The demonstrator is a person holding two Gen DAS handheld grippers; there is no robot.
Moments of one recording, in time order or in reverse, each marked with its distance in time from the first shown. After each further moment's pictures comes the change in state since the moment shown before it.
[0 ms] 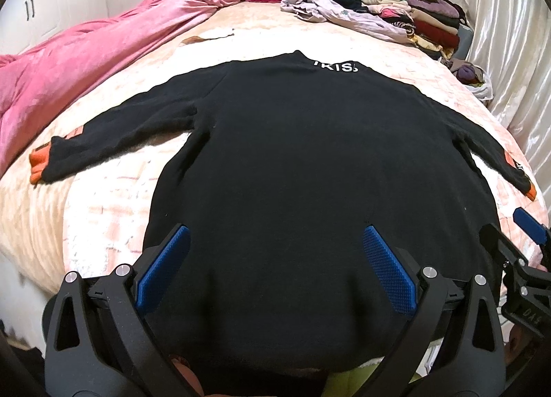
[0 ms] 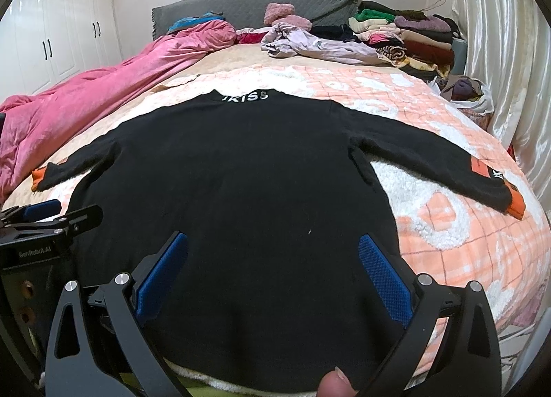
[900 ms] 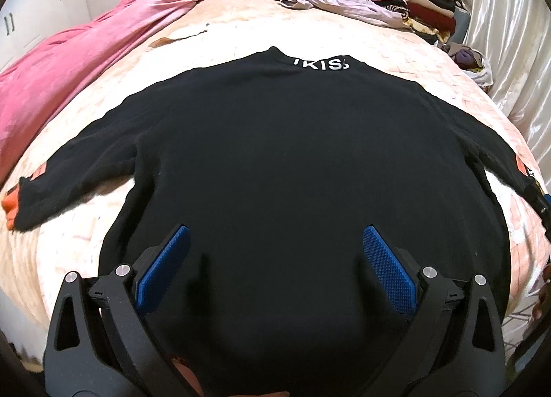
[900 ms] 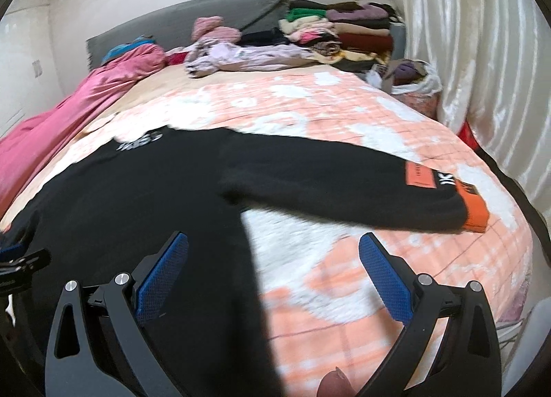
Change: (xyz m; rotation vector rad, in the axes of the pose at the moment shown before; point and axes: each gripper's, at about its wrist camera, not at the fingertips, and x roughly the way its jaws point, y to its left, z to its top) left arm 0.055 -0.034 0.052 0.052 0.056 -0.012; right arm 0.034 -0.118 0.037 0.188 -0.045 -0.208
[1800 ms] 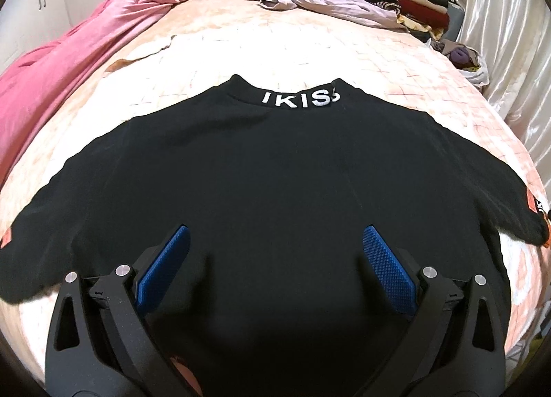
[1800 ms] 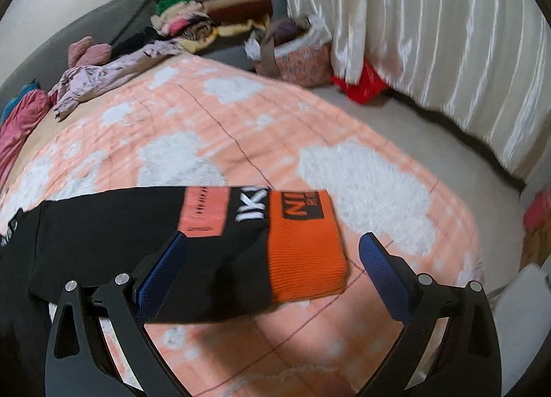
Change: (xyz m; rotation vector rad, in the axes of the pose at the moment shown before) left arm 0.067 -0.025 0.083 0.037 0.014 -0.048; right arm 0.060 -0.212 0.030 0.331 0.122 -0.300
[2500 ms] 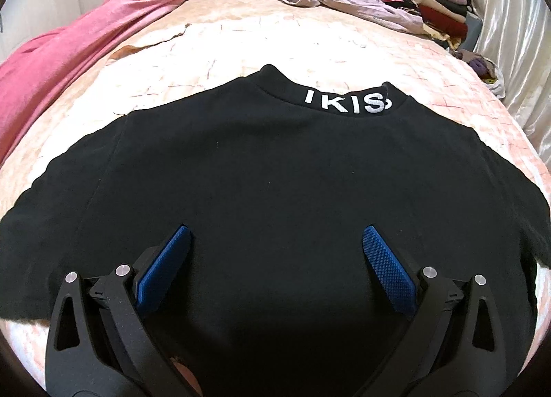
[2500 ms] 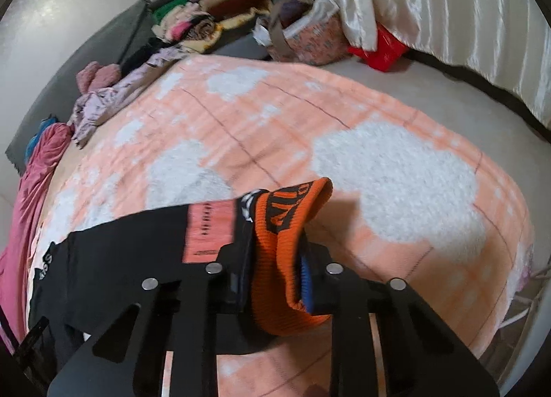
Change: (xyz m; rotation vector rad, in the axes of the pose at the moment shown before) left arm 0.043 0.032 0.009 -0.052 -0.017 0.024; right arm 0.019 -0.015 0.011 0.127 0.041 0.196
